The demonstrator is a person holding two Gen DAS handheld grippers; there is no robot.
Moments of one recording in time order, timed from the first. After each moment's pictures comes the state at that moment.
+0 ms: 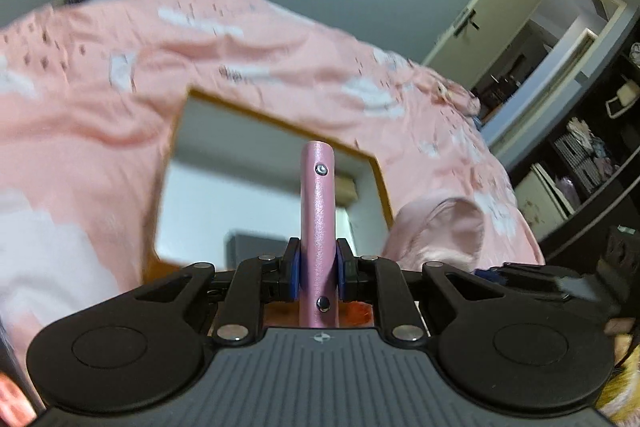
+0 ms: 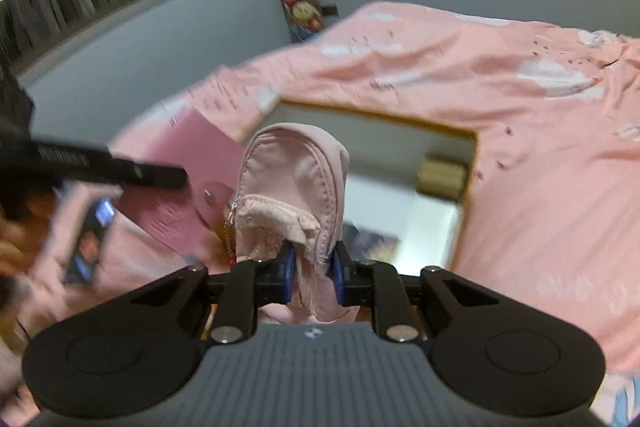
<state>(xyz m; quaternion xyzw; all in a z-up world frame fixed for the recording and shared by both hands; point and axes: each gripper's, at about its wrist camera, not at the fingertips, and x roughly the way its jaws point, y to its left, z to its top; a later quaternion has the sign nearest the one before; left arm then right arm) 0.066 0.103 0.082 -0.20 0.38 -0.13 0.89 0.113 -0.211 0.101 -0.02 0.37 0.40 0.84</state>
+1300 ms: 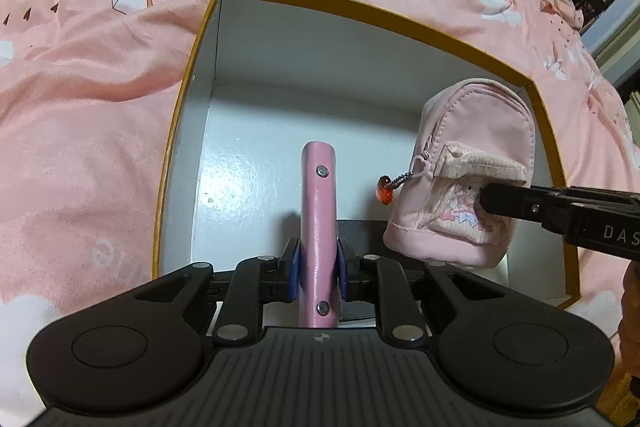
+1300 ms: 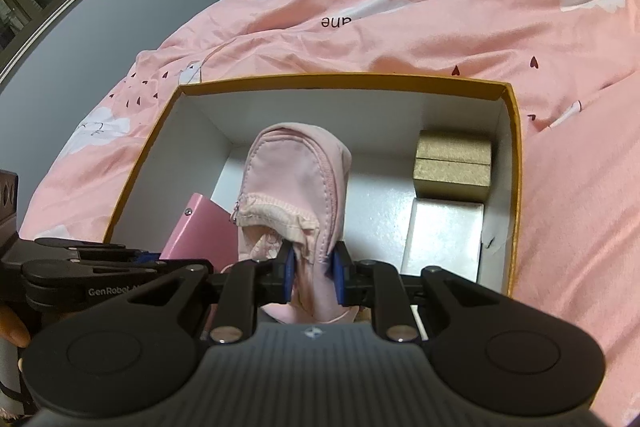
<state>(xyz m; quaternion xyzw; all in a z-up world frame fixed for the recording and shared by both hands) 0.179 0.088 -0.028 -0.11 0.54 -0.05 0.83 0.251 -0.128 0.019 0.02 0.49 0.34 0.80</state>
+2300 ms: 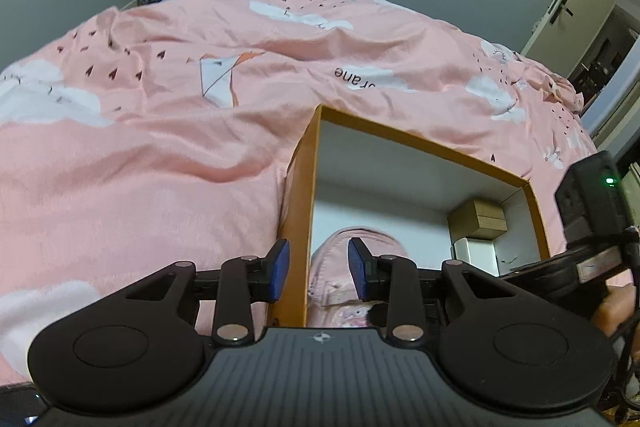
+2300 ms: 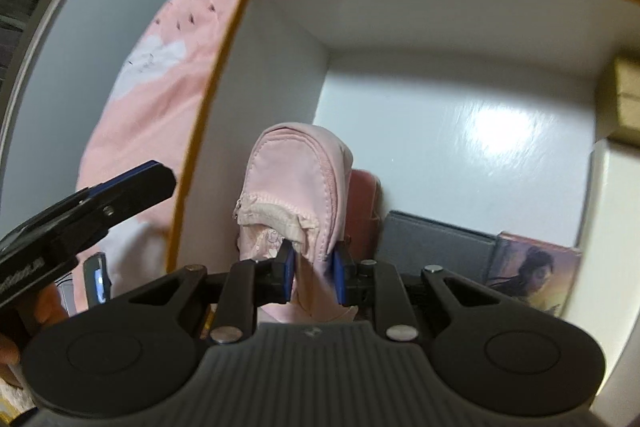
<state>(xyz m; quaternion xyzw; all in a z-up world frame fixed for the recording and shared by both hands) 0.145 0.154 0.027 -0.15 0.43 -0.01 0.89 0.267 -0.033 -0.024 0.04 0.63 0.41 0.66</state>
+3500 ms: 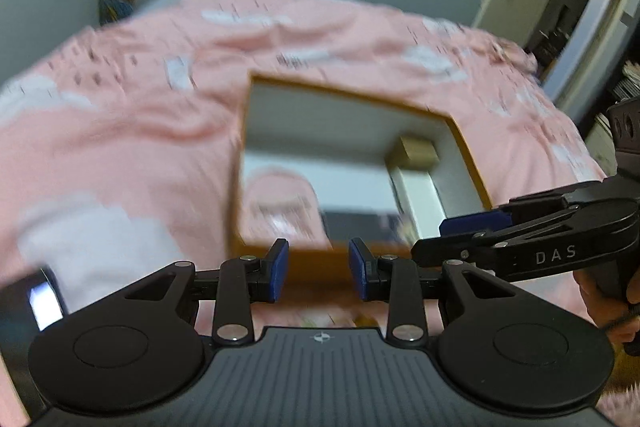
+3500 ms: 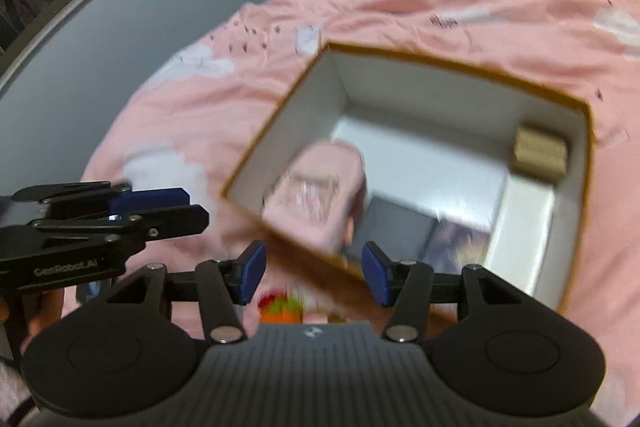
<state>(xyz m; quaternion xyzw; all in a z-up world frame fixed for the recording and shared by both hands) 0.047 0.100 0.049 -0.10 0.43 -0.07 0.90 0.152 -0.112 0.065 -0.05 0.48 0.42 0.77</state>
